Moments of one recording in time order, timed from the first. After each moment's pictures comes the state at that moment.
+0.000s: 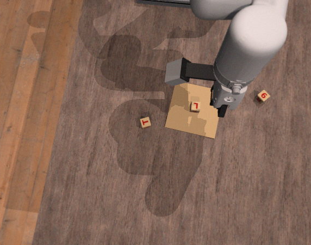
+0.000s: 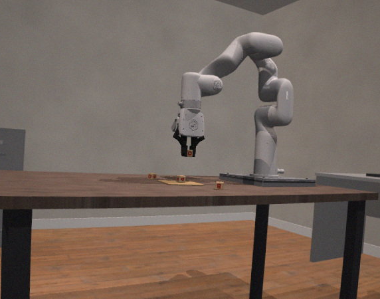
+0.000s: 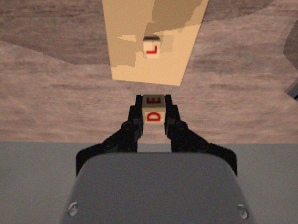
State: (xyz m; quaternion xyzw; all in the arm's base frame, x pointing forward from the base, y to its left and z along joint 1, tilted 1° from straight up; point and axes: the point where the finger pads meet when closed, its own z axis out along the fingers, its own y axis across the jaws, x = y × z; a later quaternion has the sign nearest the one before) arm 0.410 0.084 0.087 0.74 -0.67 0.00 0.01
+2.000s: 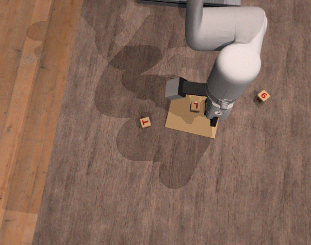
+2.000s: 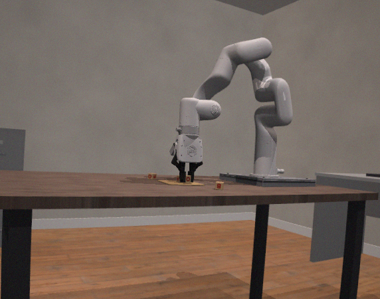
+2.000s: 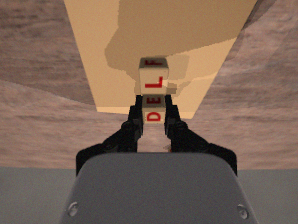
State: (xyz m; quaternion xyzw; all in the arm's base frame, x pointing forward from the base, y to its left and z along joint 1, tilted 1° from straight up) arm 0.410 0.084 -0.007 0.74 -0.67 0.00 0.01
